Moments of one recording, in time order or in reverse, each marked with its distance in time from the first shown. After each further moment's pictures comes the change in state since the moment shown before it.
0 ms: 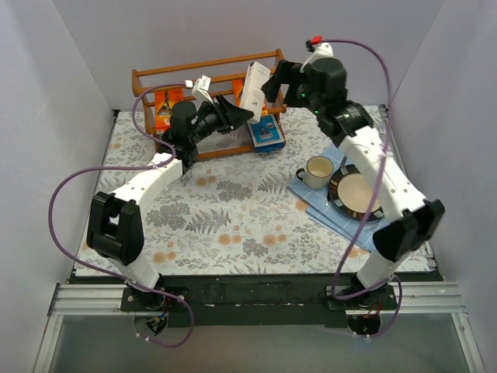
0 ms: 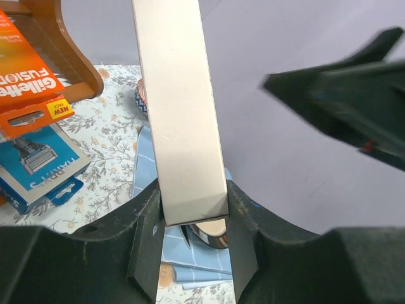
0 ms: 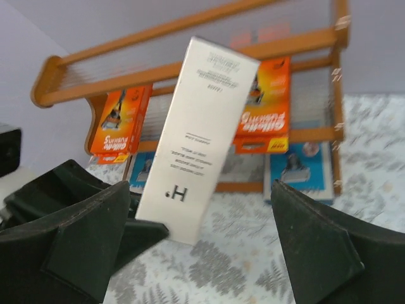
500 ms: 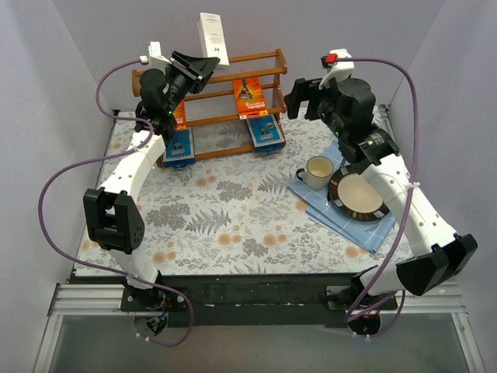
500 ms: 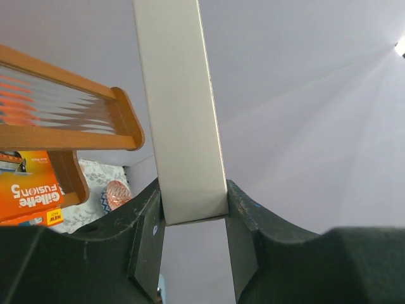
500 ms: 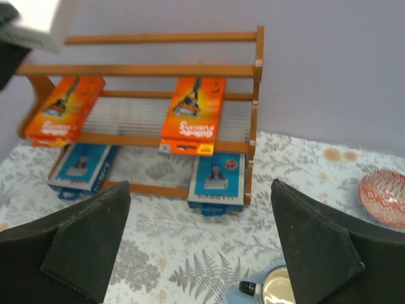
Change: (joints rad) left arm 0.176 0.066 0.302 -0.047 -0.133 -0.378; right arm -0.043 -0.372 -0.354 0.179 0.034 -0.348
